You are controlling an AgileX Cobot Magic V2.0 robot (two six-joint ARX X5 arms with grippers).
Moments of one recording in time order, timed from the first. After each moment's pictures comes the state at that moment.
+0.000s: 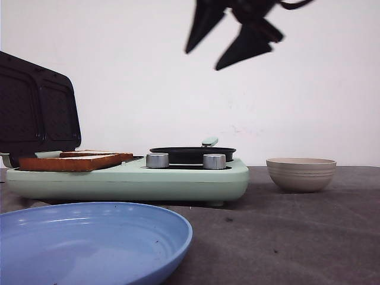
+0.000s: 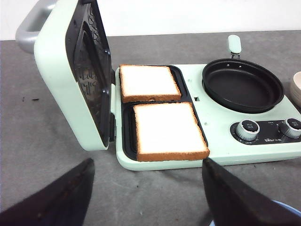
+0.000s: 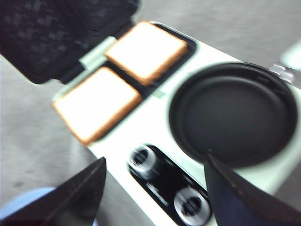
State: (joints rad) left arm -0.13 0.45 0.70 -0.61 0.10 -0.02; right arm 0.55 1.40 1.16 -0.33 -0.24 0.14
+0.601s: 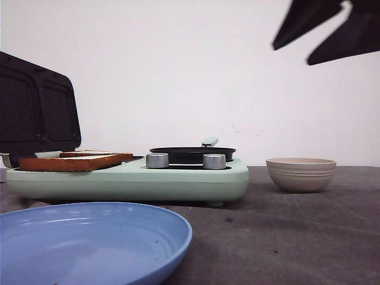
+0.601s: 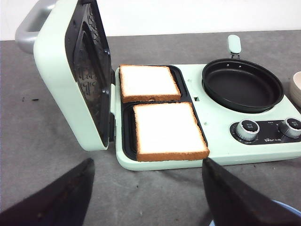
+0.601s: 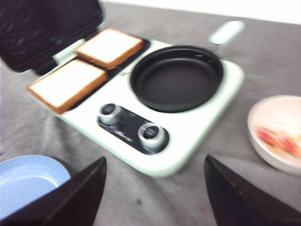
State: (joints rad) left arm -0.13 0.45 0.70 -0.61 0.10 -0.02; right arm 0.54 0.79 0.60 -0.18 -0.10 0.19
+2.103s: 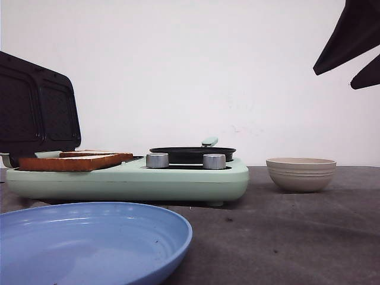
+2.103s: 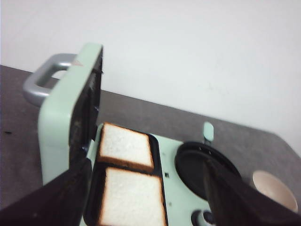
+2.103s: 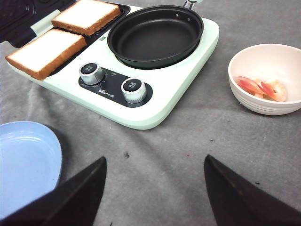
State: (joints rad) left arm -0.10 0.49 0.70 -0.33 0.11 -0.36; right arm 0.54 0.63 0.50 -0.32 -0.05 0.21
